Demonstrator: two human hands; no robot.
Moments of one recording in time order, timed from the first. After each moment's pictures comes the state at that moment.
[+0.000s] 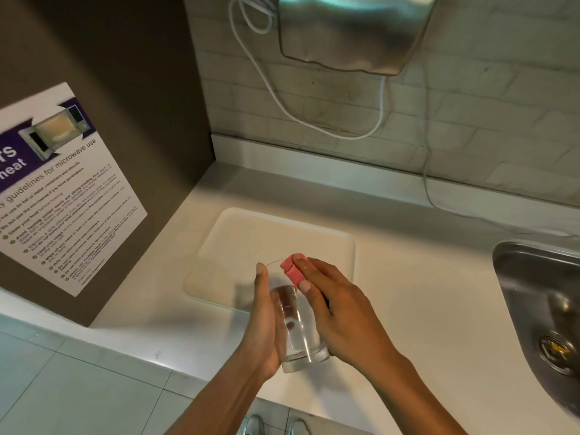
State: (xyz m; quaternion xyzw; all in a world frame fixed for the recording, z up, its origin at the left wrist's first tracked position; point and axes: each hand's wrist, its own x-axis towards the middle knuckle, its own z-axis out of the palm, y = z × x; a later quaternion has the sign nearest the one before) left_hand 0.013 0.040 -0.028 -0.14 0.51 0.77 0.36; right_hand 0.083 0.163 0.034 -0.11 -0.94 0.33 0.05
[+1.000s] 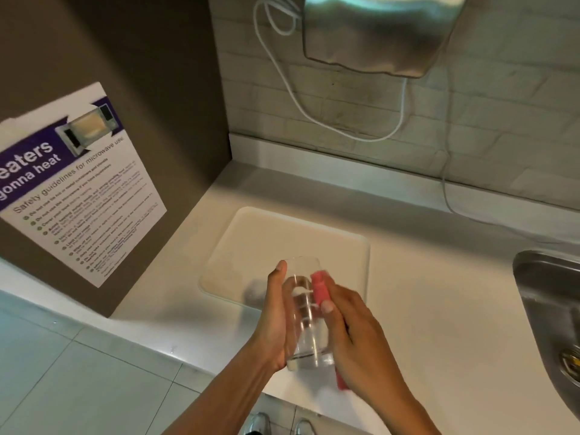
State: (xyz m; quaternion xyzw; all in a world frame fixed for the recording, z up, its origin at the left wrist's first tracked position) left_hand 0.005 0.035 -0.015 -0.09 0.53 0.76 0.37; right_hand 0.106 0.139 0.020 -0.18 -0.87 0.45 0.07
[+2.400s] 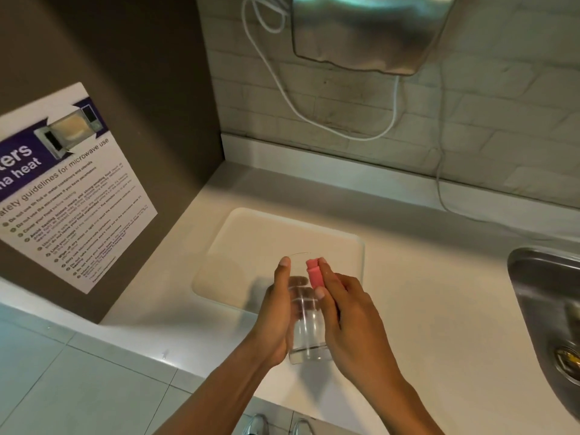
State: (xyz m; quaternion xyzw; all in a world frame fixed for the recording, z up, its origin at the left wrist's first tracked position) left_hand -0.001 0.051 -0.005 -0.11 0.59 0.72 0.34; right_hand 0.090 0.146 0.027 -0.18 -0.92 0.33 0.08
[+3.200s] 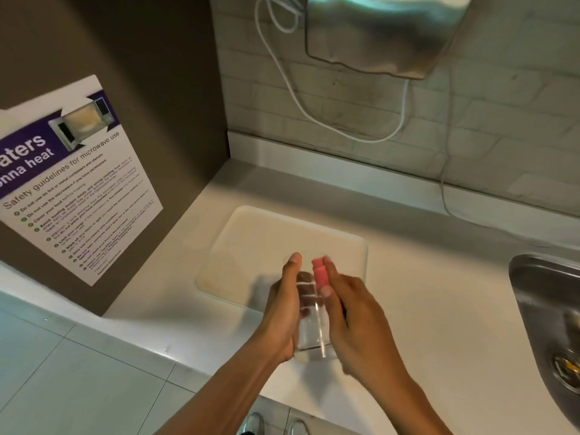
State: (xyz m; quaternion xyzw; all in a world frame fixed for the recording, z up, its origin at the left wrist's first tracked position) left_hand 0.001 0.055 -0.006 -0.08 0.61 0.73 0.31; right_hand 0.092 0.148 0.027 -0.15 -0.93 0.32 0.10
